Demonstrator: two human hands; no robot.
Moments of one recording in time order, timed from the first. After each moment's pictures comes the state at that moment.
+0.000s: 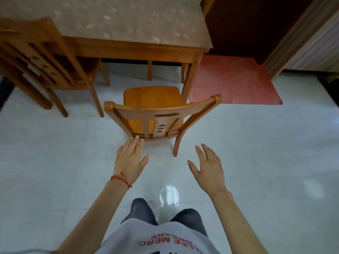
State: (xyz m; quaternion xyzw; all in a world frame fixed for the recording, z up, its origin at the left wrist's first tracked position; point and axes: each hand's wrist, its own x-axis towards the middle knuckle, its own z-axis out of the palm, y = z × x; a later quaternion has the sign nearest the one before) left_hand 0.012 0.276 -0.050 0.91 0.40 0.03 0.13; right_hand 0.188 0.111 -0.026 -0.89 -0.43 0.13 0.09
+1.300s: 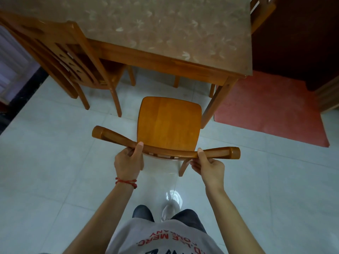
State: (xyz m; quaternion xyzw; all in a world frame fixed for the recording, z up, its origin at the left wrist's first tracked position) left_hand 0.141 0.375 -0.025 0.49 0.69 0.34 0.42; right_hand 0.314 0.290 -0.017 -0.78 -0.10 0.37 0.49
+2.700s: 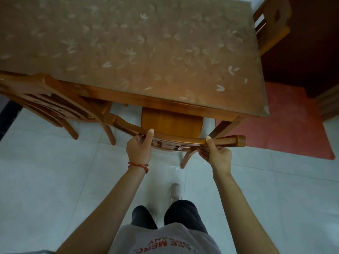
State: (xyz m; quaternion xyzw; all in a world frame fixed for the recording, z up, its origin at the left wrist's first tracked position) left_hand 0.244 0.677 -0.036 0.54 0.64 0.32 0.45; right_hand 0.408 0.578 -0.018 -0.76 -0.04 0.35 0.54
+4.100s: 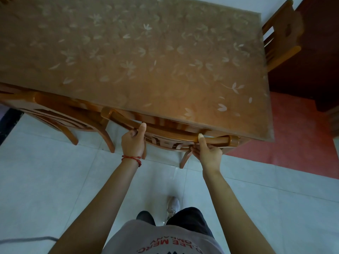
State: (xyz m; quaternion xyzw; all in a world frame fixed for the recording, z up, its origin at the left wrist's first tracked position) left_hand 0.288 0.758 -0.024 0.47 0.65 0.35 0.50; right_hand 0.449 0.662 -0.022 -0.76 -0.06 0.37 0.52
